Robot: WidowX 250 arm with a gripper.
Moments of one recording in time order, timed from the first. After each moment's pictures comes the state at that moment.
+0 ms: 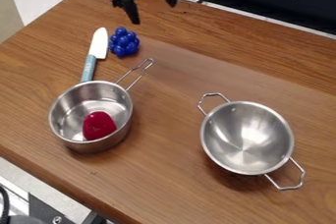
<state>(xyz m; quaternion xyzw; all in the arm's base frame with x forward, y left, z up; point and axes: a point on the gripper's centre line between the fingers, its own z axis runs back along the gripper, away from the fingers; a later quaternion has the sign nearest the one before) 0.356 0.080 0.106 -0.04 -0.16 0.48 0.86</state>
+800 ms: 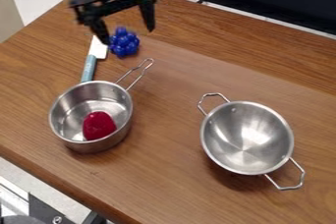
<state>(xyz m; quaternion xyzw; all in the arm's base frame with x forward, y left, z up) 0.282 0.083 0.114 -0.07 -0.11 0.37 0.92</state>
